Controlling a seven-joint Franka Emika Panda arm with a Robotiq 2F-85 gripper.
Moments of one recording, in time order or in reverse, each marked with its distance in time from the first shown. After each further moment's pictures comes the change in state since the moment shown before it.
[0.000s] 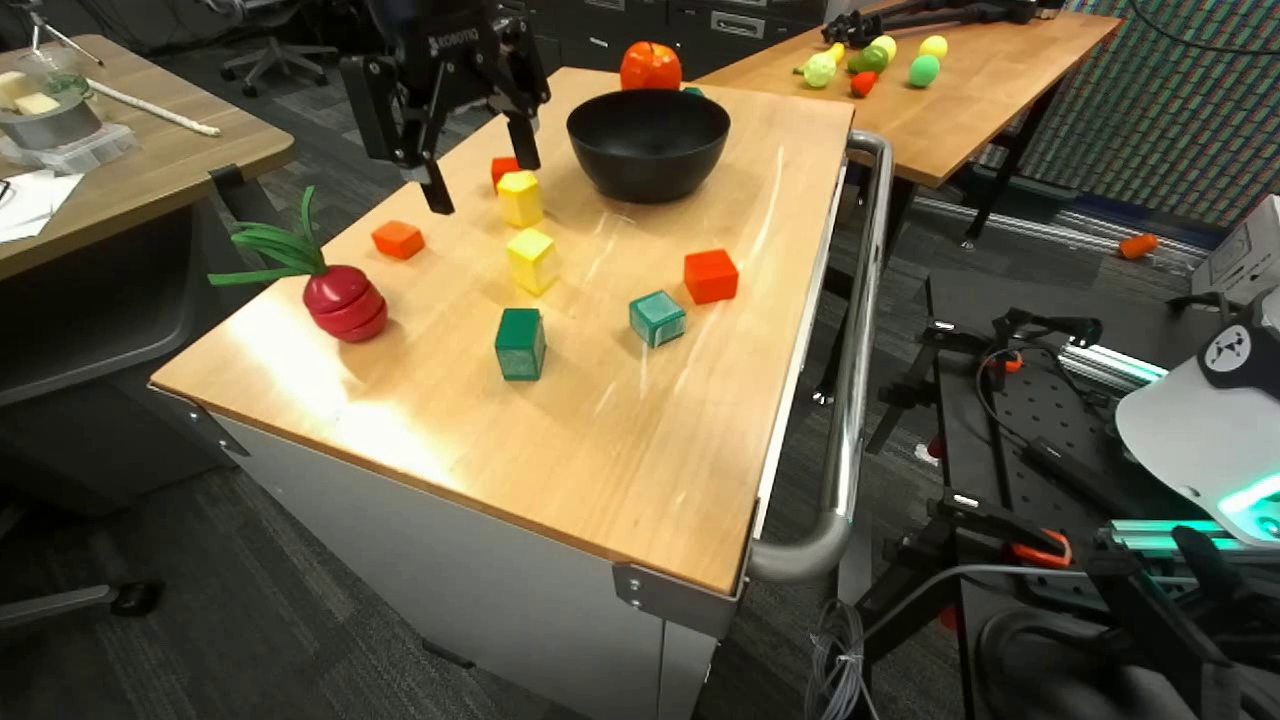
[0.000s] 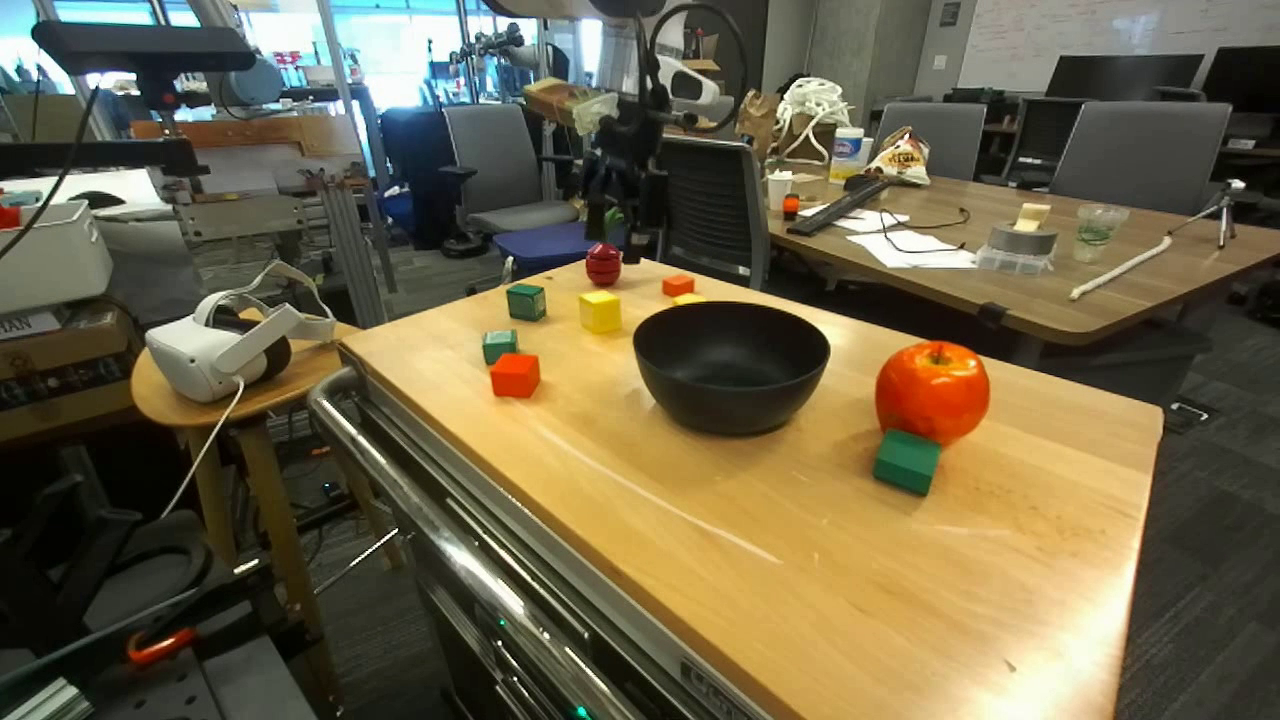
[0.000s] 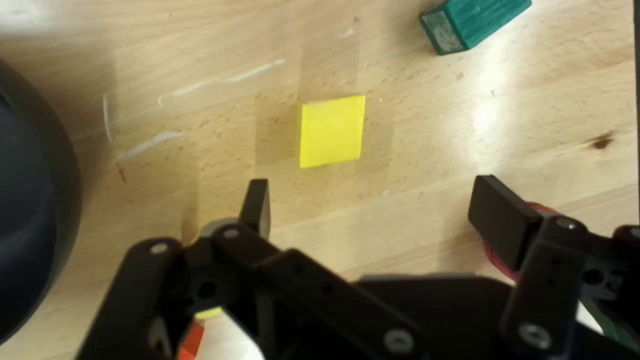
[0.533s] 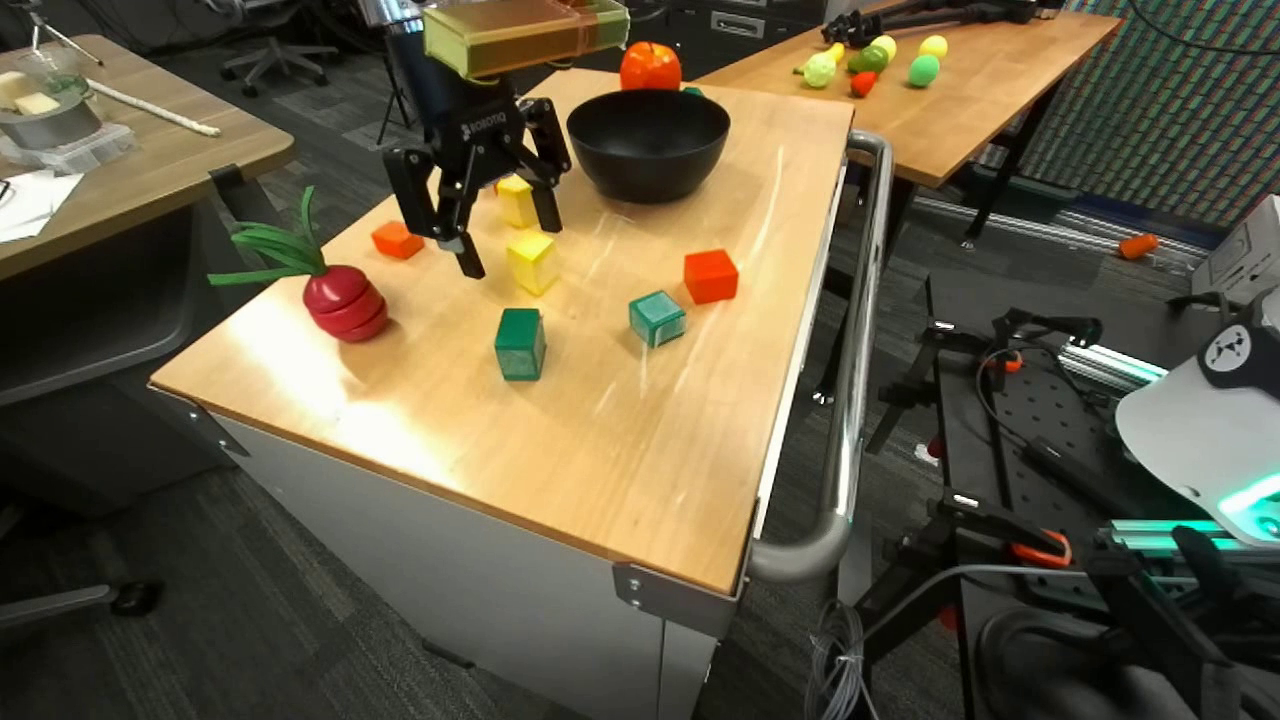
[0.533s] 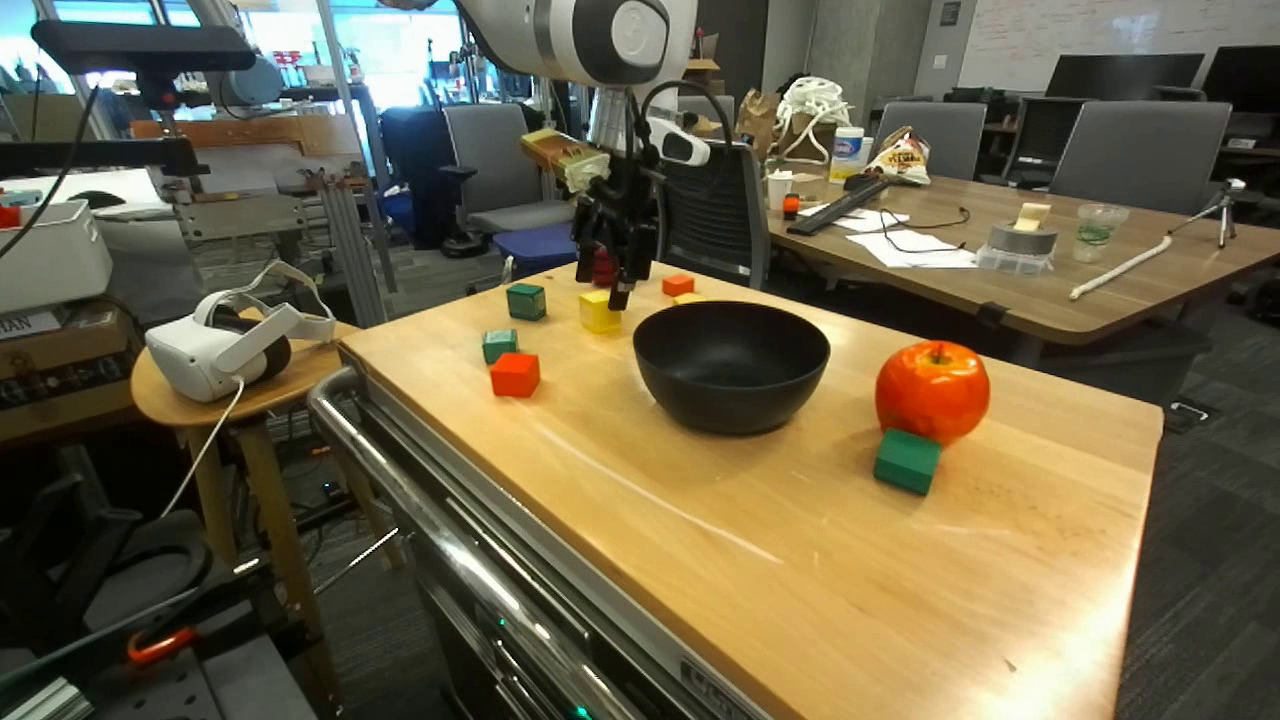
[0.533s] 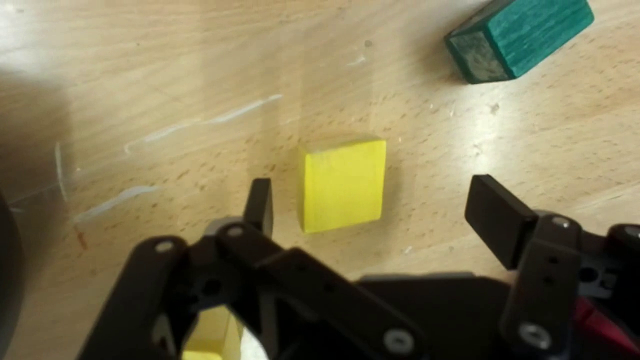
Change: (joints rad) arm 0.000 0.045 0.002 -0.061 0.032 0.063 -0.002
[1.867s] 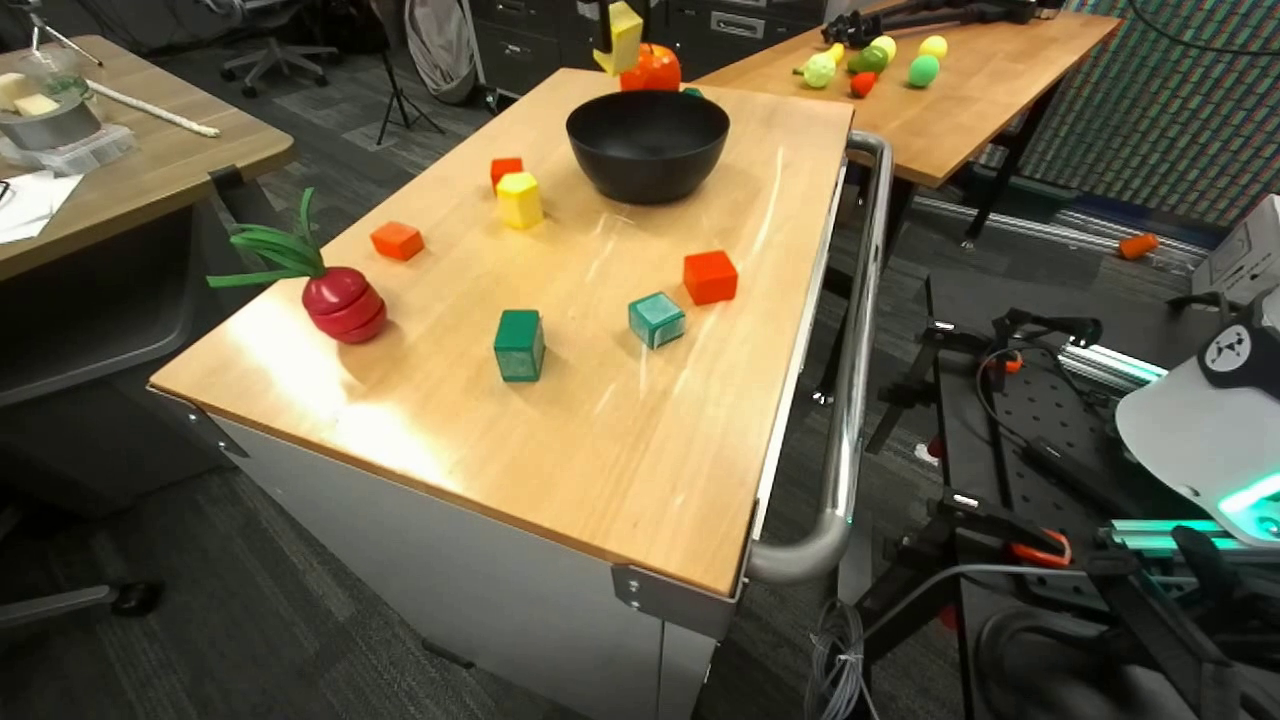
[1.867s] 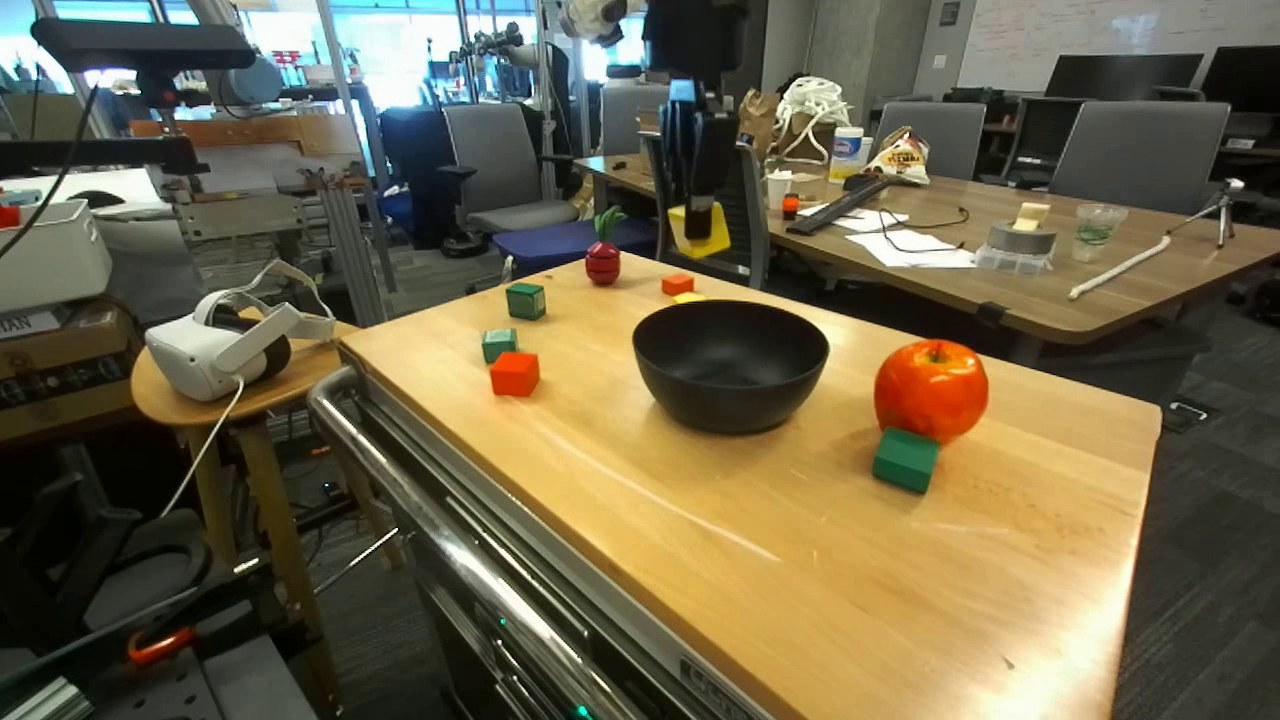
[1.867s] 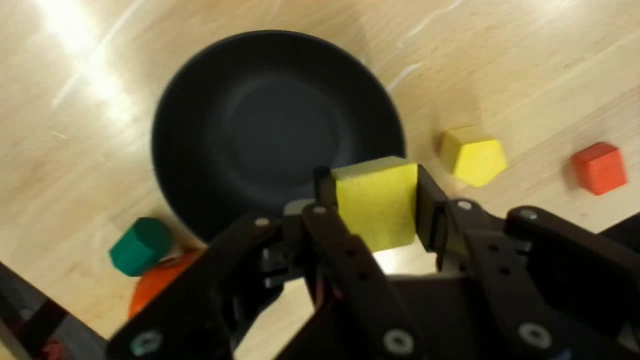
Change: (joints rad) arm -0.075 -0.385 -0.152 -0.250 -0.144 0.036 0.198
